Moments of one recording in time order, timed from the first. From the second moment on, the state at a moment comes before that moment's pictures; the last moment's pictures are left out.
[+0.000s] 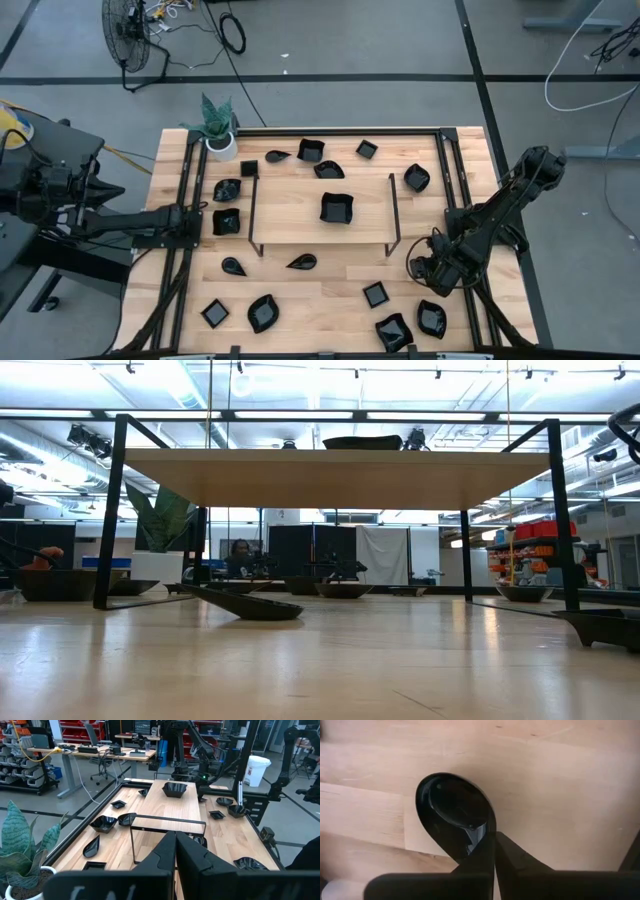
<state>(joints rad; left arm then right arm) 0.06 0.01 1.39 -1.52 -0.07 -0.07 0.86 1.30 0.57 -0.75 0.05 2.29</state>
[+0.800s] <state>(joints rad) 0.06 0.01 1.39 -1.52 -0.07 -0.07 0.81 1.18 1.01 -1.27 0.30 2.25</state>
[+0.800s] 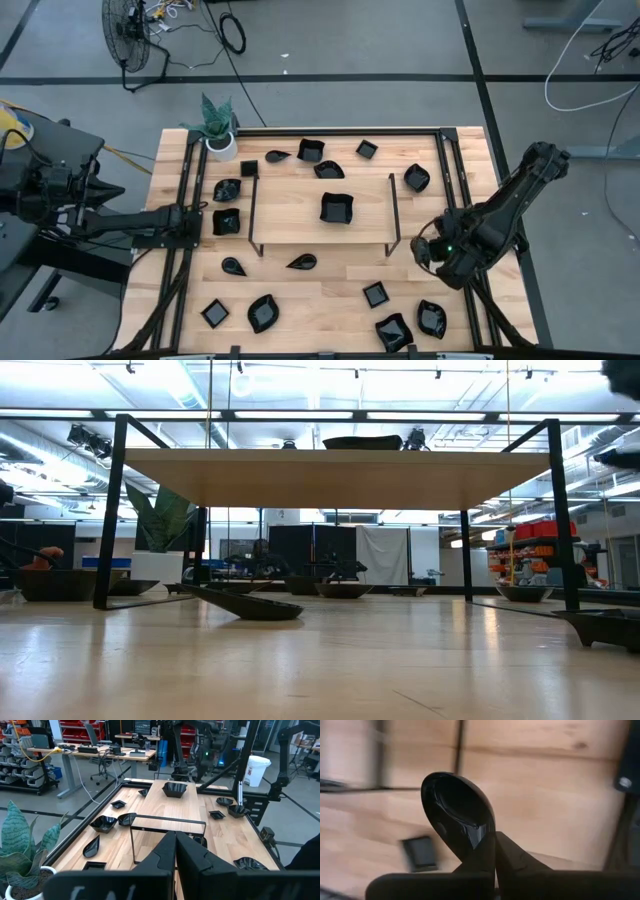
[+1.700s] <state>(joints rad) 0.06 0.01 1.39 -1.52 -0.07 -0.07 0.43 1.18 1.31 -1.06 0.44 1.73</state>
